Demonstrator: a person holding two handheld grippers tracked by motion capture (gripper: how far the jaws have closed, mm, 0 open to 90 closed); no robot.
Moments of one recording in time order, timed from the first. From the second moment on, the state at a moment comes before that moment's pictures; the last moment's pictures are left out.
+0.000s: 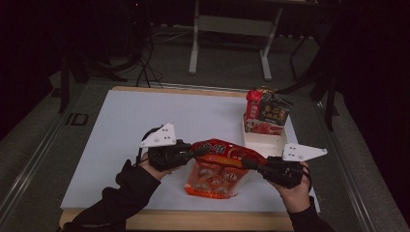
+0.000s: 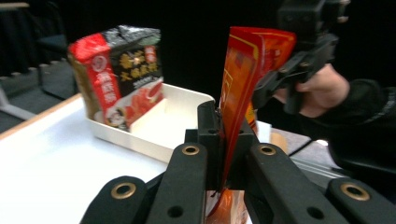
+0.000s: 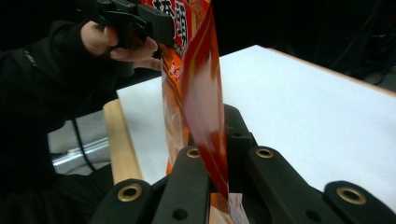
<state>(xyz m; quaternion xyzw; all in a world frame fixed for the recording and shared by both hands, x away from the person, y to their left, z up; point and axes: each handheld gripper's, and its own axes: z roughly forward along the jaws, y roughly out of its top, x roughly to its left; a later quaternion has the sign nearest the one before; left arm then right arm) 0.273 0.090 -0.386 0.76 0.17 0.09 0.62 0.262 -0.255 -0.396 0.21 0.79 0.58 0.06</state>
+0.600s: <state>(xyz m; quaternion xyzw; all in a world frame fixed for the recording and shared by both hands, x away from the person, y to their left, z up) 0.268 0.104 -0.387 0.72 0.24 0.10 0.64 0.278 -0.243 -0.349 0.19 0.79 0.58 0.09</state>
